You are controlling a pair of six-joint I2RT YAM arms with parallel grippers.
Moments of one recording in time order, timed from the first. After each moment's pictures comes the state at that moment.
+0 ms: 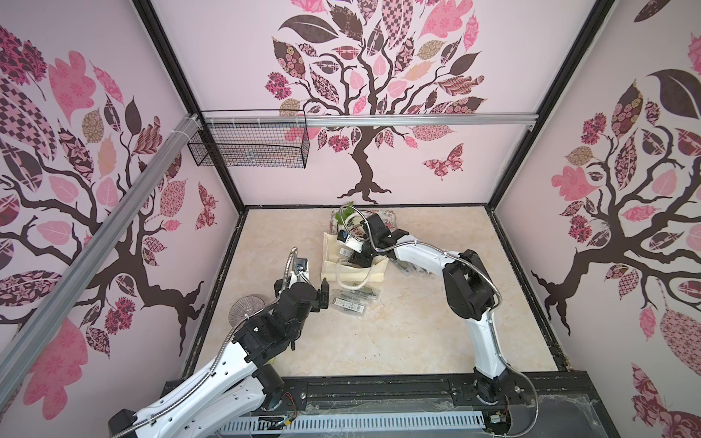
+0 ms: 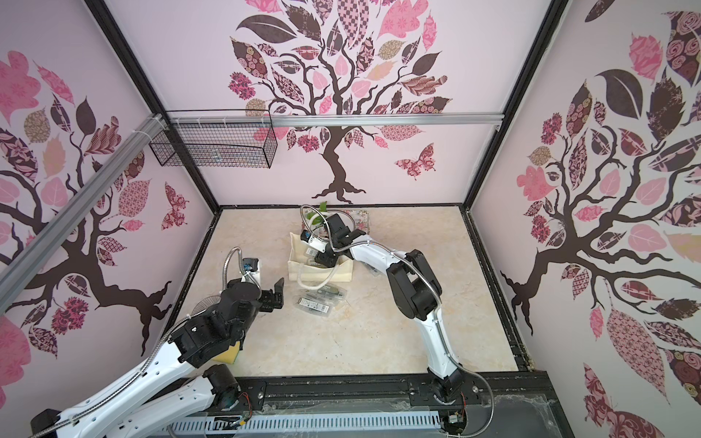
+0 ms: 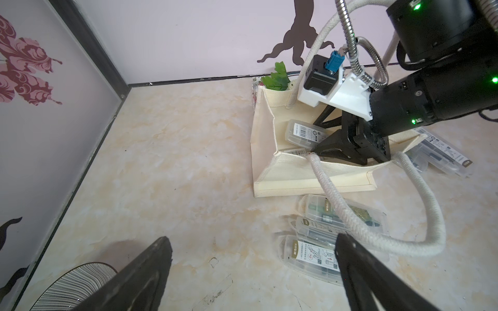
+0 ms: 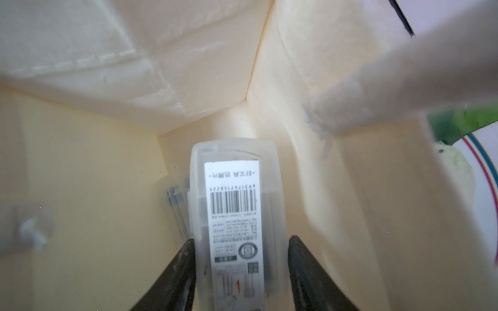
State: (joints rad) left arm -0.80 0.75 0.69 -0.50 -0.65 -0.32; right arm 0.64 2.18 1.74 -0.43 -0.25 -0.54
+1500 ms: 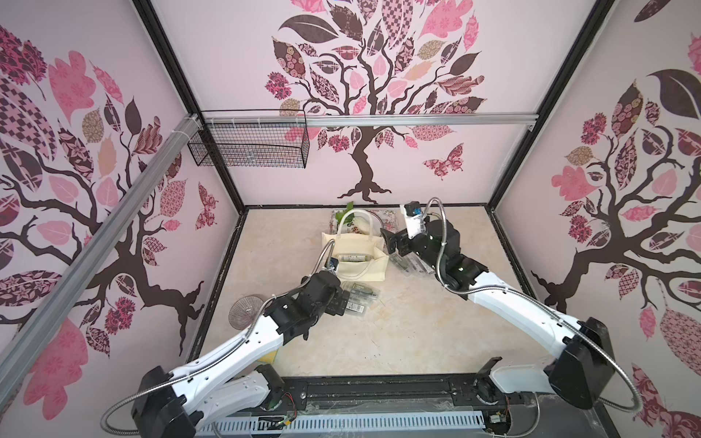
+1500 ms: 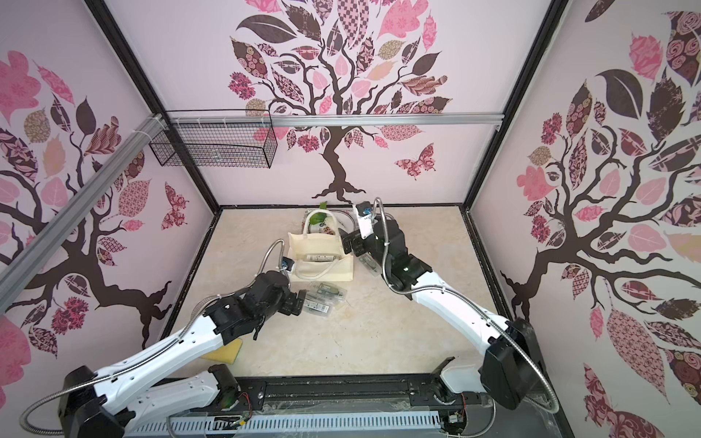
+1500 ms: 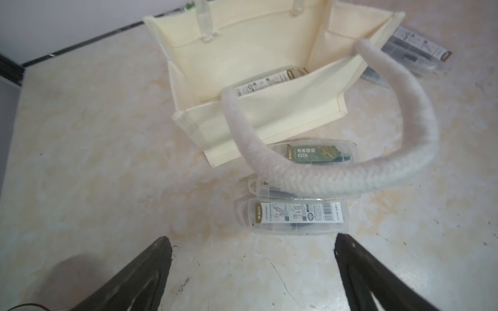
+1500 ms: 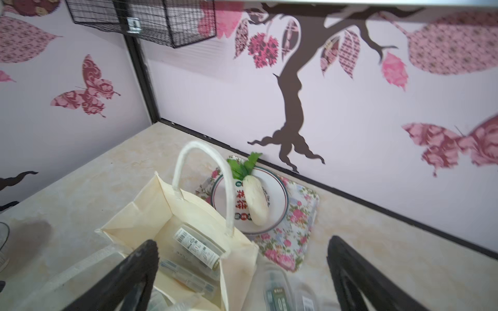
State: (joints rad) left arm -0.80 1.09 0.80 -0.56 -0.36 -0.21; right arm 0.60 1.29 1.00 0.09 0.15 0.04
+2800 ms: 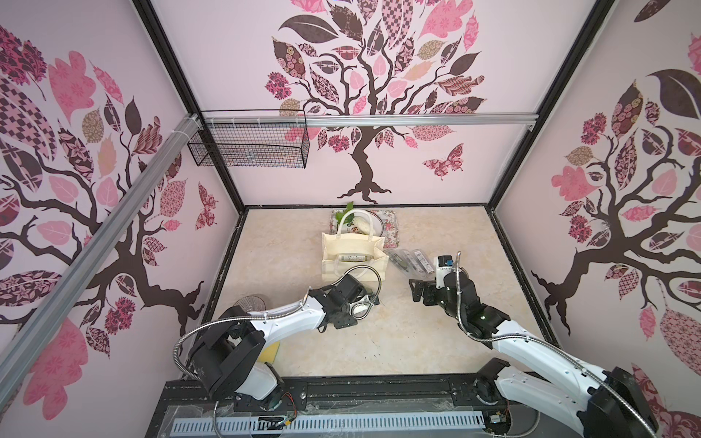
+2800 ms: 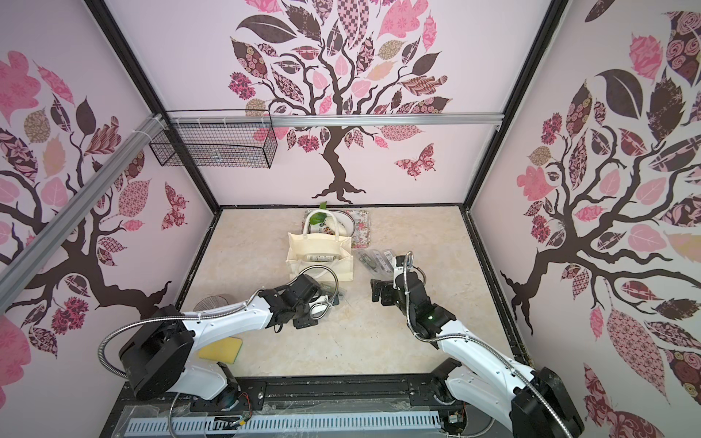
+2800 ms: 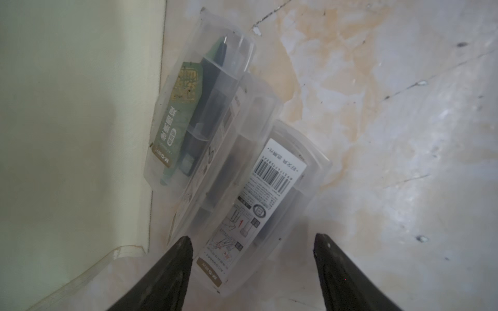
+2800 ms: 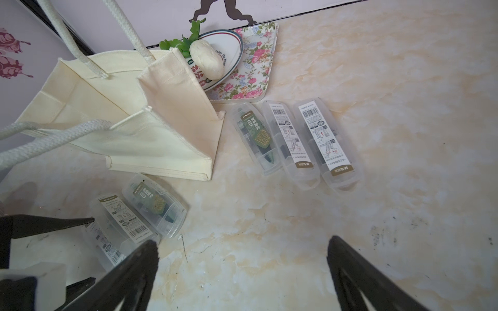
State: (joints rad) left arm -0.80 1.48 0.79 -0.39 -0.18 0.67; right arm 0.56 0.96 0.47 -0.02 0.15 0.44
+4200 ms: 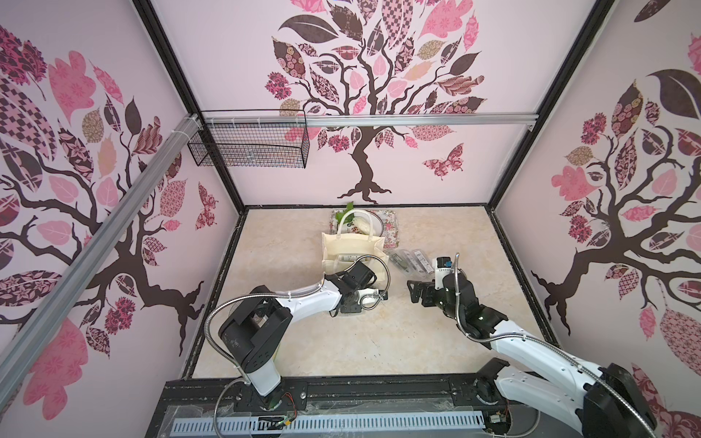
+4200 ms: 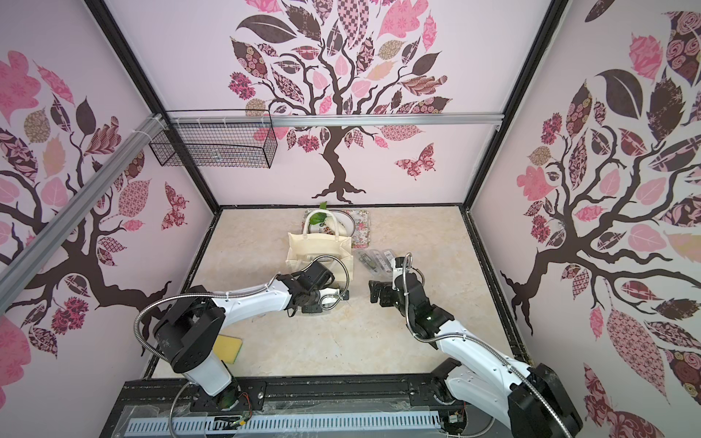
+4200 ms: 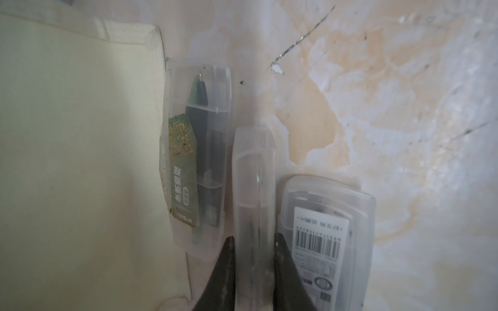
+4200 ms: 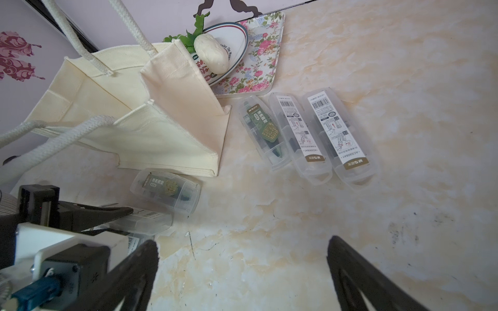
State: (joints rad) left arm -0.78 1.69 0.99 -0.45 -0.17 0.86; right arm 0.56 0.98 0.45 0.02 0.12 0.47
